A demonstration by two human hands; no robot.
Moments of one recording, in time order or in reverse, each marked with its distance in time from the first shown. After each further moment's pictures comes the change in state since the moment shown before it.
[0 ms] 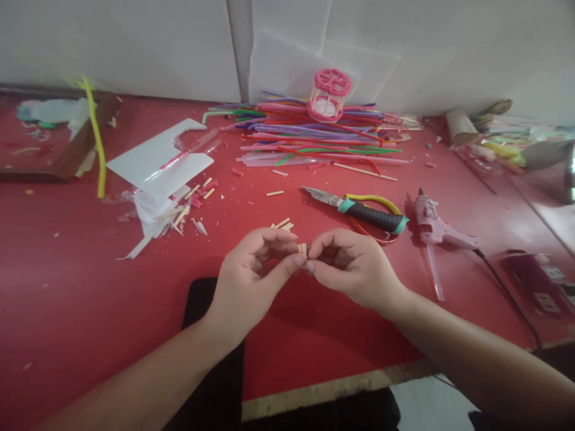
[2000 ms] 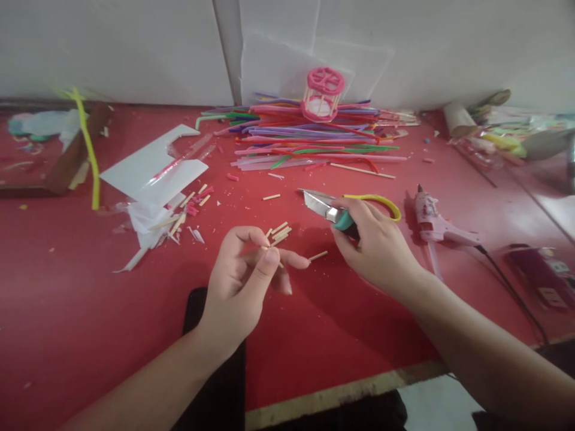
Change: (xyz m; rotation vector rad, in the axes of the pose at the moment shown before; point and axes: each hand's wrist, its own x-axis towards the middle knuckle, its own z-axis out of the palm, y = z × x) left_hand -0.001 0.002 -0.006 -0.257 -0.107 -0.020; right_hand 0.015 0.003 -0.040 -1.080 0.214 -0.184
